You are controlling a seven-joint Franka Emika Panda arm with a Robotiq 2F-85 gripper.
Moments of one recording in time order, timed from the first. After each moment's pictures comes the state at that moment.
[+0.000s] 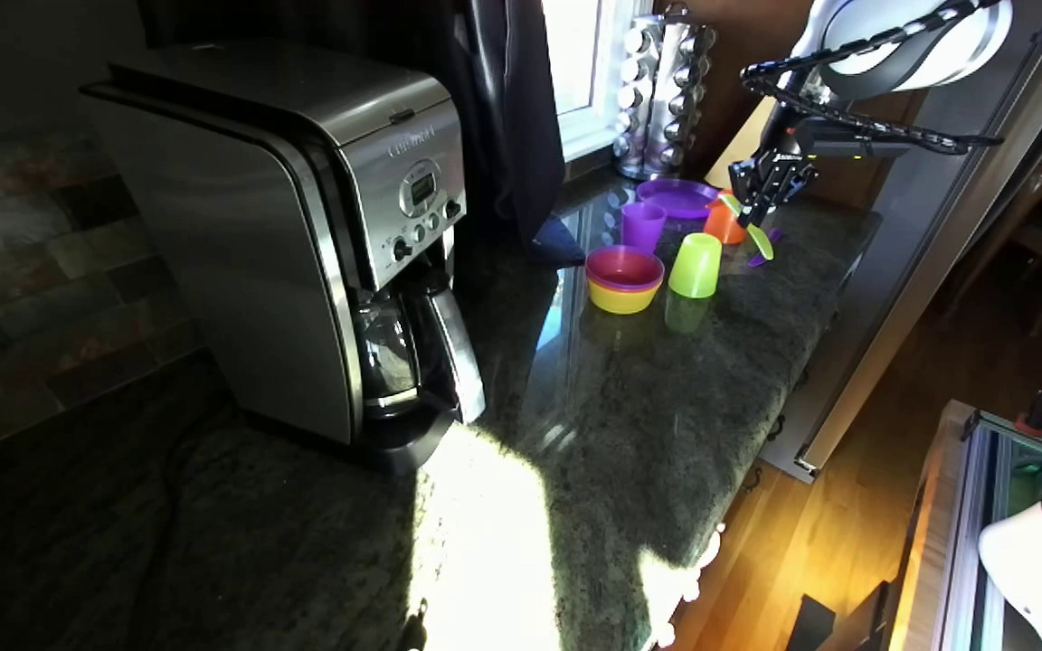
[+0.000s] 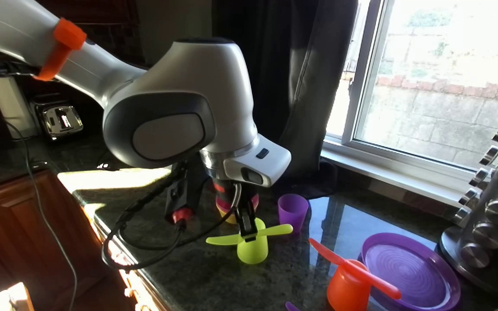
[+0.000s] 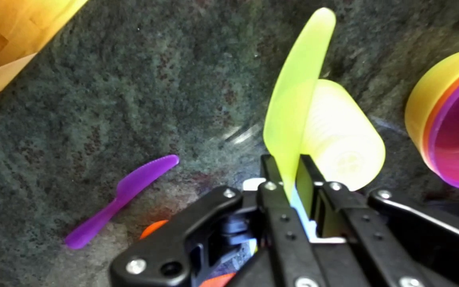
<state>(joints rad) -0.22 -0.22 -0.18 -2.53 -0.05 2.51 0.28</state>
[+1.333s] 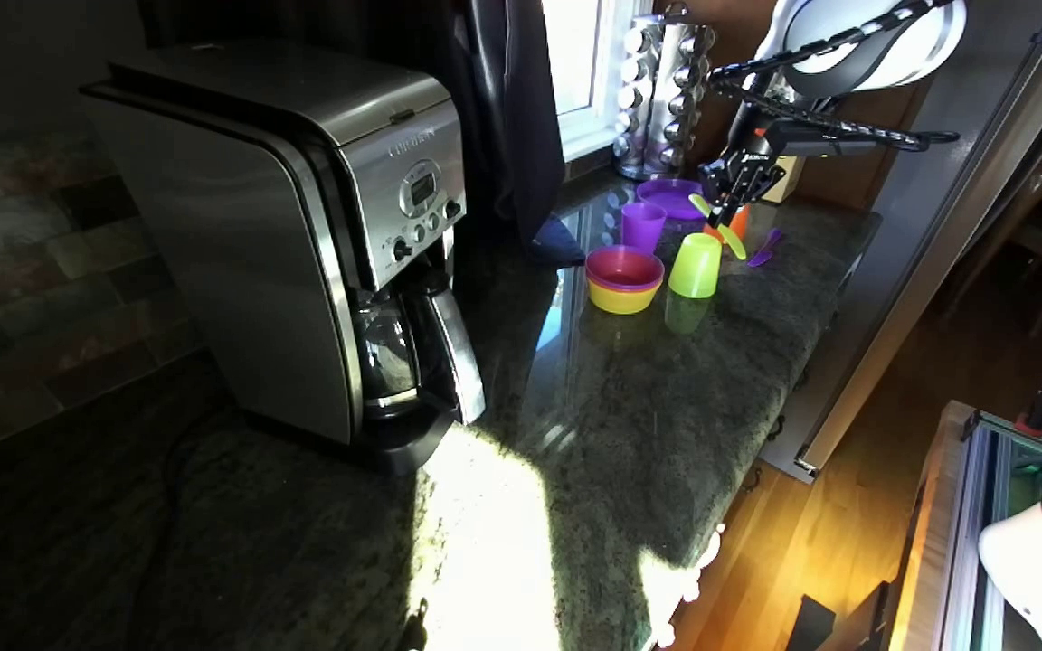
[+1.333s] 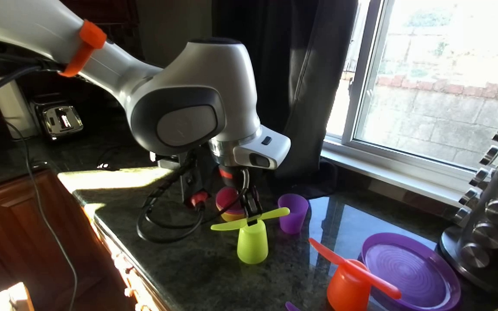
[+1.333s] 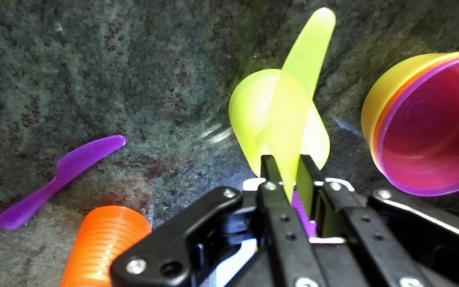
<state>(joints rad) -0.18 -0.14 -0.15 -2.46 0.00 2.51 0.22</state>
